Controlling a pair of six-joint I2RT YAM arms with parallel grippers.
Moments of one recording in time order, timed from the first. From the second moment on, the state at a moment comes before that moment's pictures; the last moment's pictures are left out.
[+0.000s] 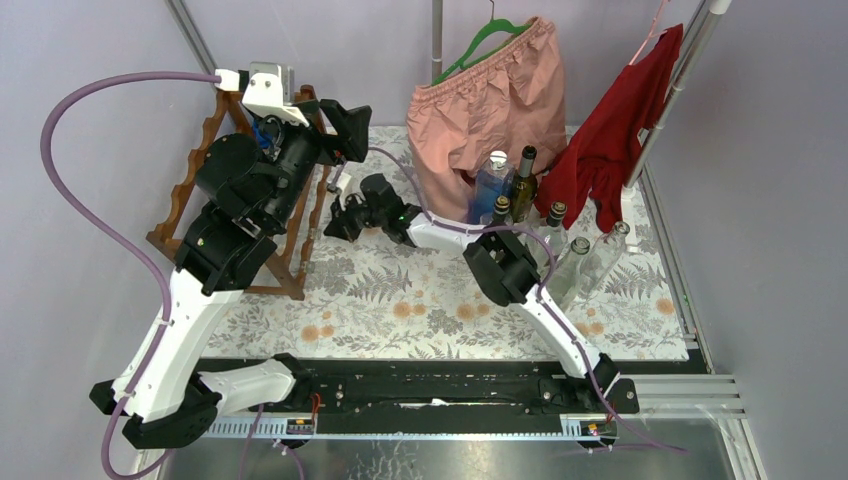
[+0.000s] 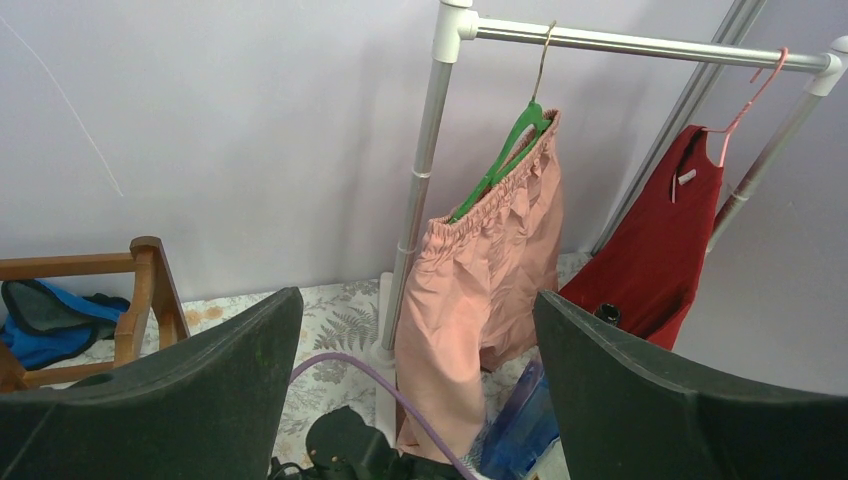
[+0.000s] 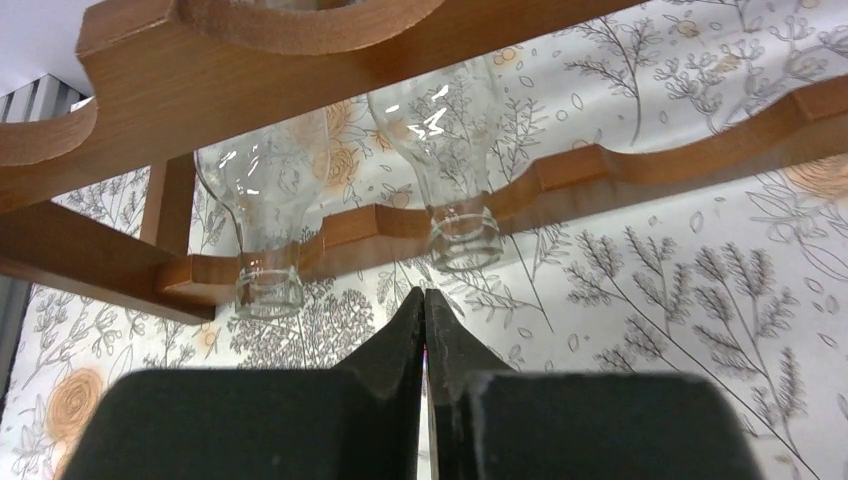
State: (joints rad) left arm -0.62 1.12 1.66 -0.37 -0.32 -0.13; right arm 0.86 2.57 2.04 0.20 -0.56 0.09
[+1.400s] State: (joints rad) left arm -0.62 1.05 1.57 -0.30 -0.29 -0.16; right arm 0.83 2.37 1.86 0.11 -0.98 0.02
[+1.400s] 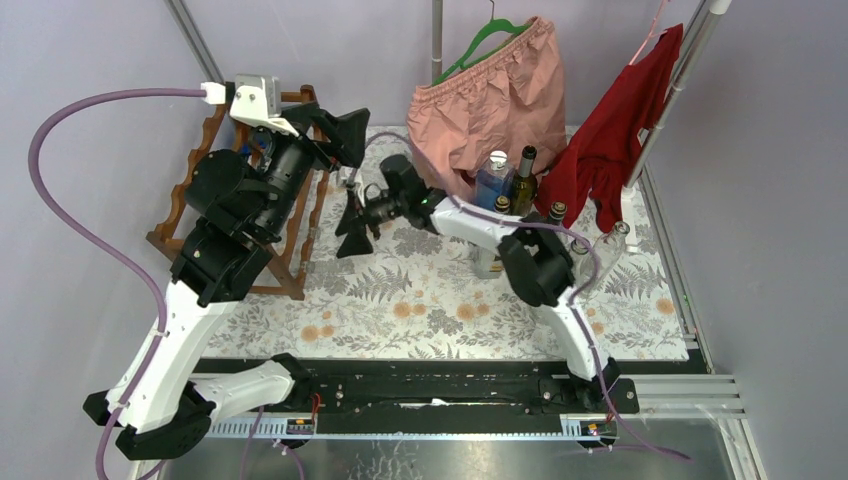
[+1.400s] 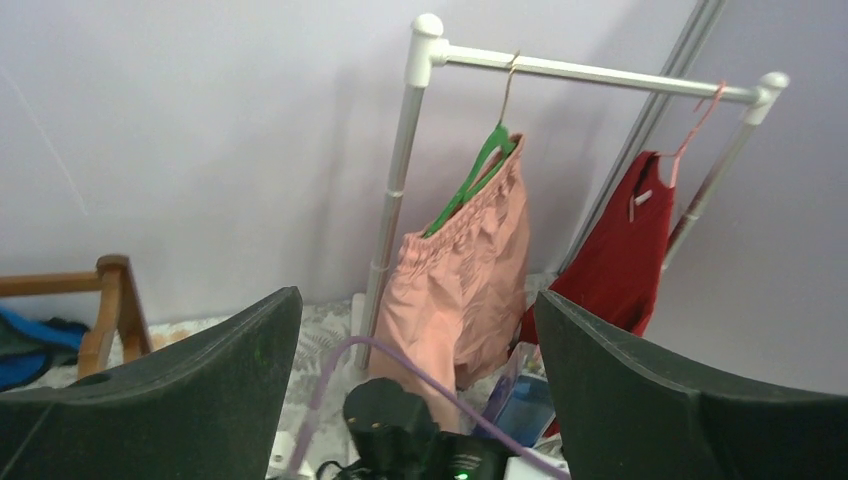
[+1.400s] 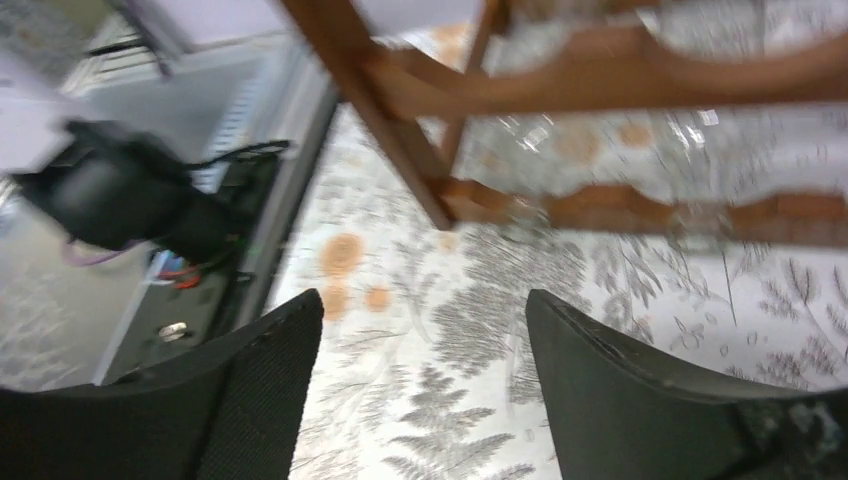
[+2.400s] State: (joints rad) left arm -0.62 0.89 1.27 0.05 -0.02 -0.44; right arm 0.35 1.43 2.11 -1.18 -0.53 -0.57
